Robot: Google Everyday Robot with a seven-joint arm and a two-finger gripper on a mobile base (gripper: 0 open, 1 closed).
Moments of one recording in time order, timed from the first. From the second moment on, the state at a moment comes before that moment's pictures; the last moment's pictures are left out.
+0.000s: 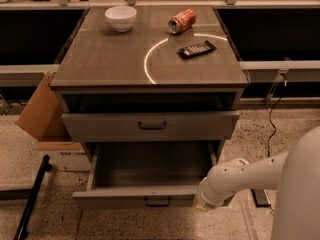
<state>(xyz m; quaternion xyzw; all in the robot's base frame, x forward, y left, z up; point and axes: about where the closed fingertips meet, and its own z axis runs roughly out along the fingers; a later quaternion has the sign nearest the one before) 0.438 -0.147 0.417 -0.61 0.79 0.07 0.10</state>
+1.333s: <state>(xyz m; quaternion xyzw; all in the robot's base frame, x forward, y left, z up) 0.481 -0.156 0.390 -0.57 0.80 0.08 0.15</state>
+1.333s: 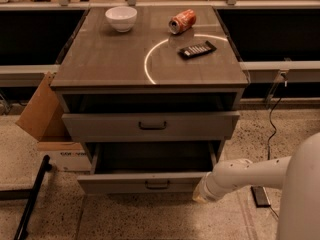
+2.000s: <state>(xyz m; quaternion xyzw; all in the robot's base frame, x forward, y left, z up) 0.525 -0.167 0.379 -0.55 0.81 0.09 0.20</state>
